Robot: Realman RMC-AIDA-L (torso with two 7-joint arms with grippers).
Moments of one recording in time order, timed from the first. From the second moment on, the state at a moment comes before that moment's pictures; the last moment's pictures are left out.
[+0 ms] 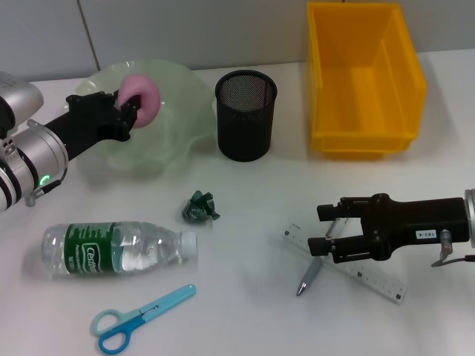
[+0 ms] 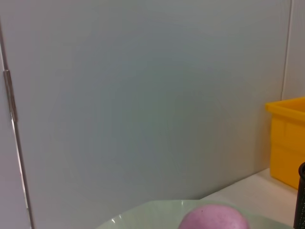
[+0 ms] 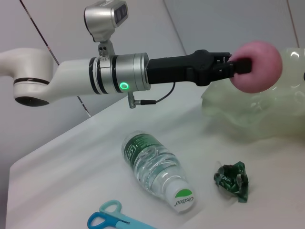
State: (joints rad) left arm -0.66 -2.08 1.17 0.31 1.06 0.76 -0.84; right arm 0.49 2.03 -0.74 -0.58 -2.05 -1.61 1.45
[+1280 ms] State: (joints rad) left arm -0.65 -2.08 1.16 0.32 1.01 0.80 -0.86; right arm 0.49 2.03 -0.73 -0.58 -2.05 -1.61 1.46
